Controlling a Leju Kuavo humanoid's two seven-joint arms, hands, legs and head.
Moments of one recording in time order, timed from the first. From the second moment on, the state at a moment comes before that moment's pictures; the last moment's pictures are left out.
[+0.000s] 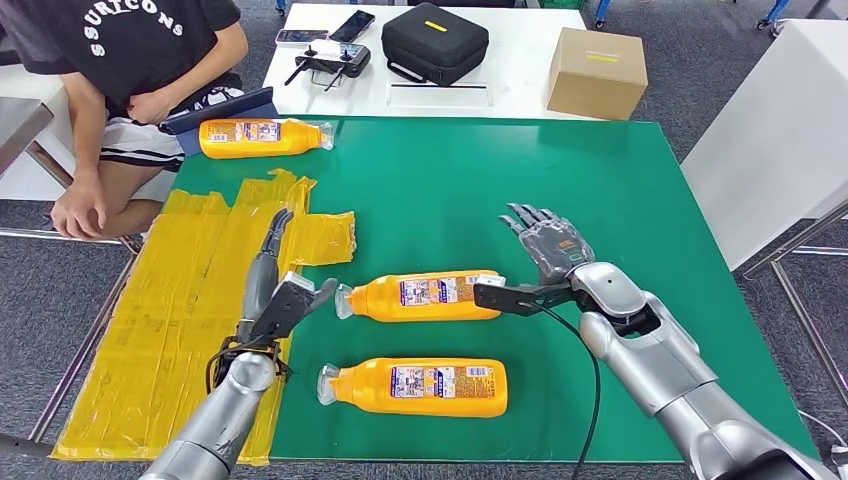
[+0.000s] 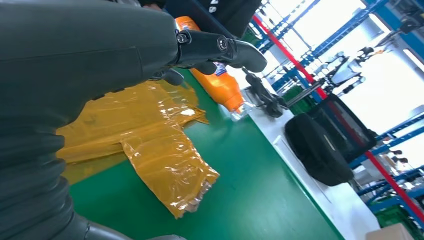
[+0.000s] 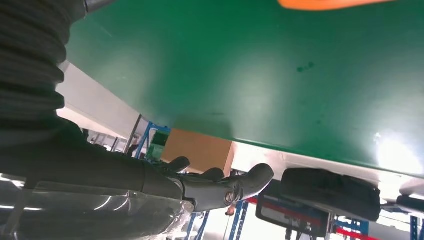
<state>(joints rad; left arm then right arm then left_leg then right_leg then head) -0.42 -0.18 -0.20 -0.89 -0.56 0.40 -0.39 -0.60 -0.30 0.58 -1.15 0.95 0.05 -0.02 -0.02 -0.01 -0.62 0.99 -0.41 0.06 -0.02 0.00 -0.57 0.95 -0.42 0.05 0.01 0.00</state>
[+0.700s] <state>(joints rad) -0.31 -0.19 -0.28 -1.06 -0.48 0.39 -0.38 -0.59 -0.20 0.62 -1.06 0.91 -0.02 -0.05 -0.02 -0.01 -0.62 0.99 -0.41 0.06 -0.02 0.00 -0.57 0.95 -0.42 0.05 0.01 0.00</state>
